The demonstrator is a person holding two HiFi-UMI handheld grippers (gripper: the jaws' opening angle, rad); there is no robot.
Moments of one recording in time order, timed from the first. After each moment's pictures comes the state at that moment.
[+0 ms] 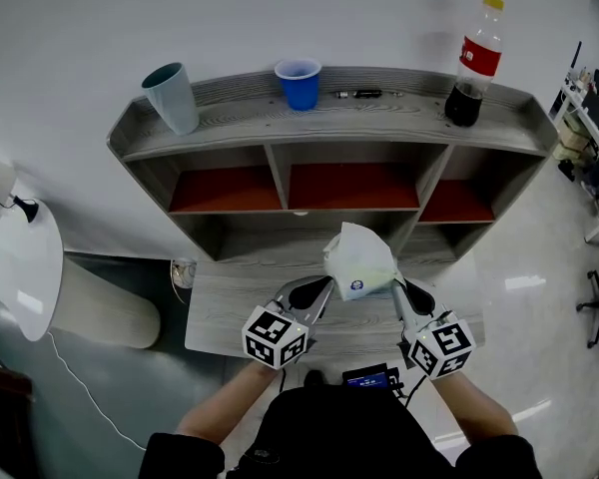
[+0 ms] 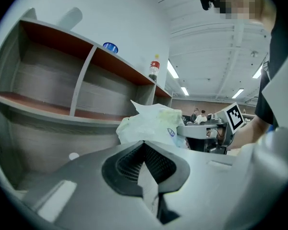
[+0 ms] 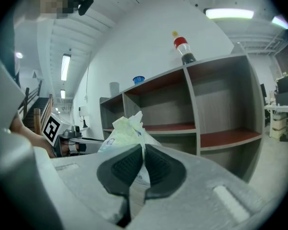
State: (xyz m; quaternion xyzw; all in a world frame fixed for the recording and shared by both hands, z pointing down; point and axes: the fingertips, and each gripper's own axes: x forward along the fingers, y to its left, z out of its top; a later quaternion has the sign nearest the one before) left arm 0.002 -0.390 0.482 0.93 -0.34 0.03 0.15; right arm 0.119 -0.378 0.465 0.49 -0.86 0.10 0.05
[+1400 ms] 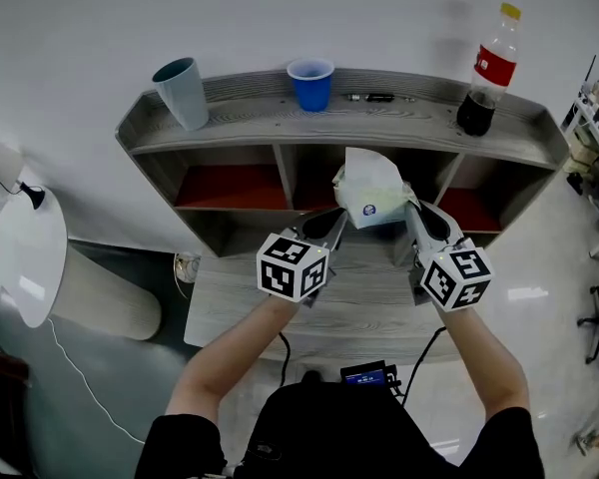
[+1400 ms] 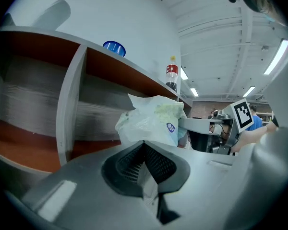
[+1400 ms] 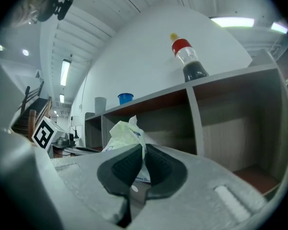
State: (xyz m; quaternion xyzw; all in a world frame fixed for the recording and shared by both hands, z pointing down) left arm 0.016 -0.505 0.411 0.91 -0.39 0.03 0.13; right arm 0.128 -0.502 0.370 0.50 -0.86 0.05 -0.01
